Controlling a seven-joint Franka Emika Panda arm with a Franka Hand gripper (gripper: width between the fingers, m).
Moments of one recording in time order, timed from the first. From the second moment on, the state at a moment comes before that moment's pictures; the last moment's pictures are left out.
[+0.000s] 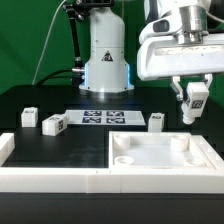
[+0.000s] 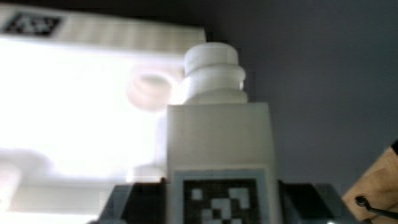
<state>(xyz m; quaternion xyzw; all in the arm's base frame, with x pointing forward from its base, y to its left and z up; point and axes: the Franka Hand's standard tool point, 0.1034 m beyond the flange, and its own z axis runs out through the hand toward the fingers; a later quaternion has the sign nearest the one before) 0.503 0.151 0.107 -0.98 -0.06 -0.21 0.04</state>
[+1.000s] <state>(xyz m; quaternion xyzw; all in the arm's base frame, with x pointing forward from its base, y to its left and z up) 0.568 0.143 0.124 -0.98 -0.06 -0.21 0.05</state>
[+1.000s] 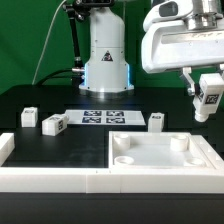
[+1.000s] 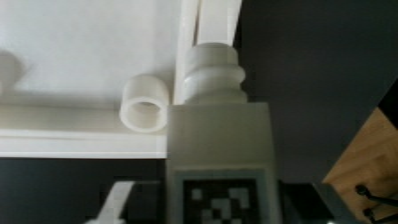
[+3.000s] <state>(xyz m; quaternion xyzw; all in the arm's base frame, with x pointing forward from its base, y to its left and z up) 0.616 0.113 0.084 -0.96 -0.06 -0.29 0.01</state>
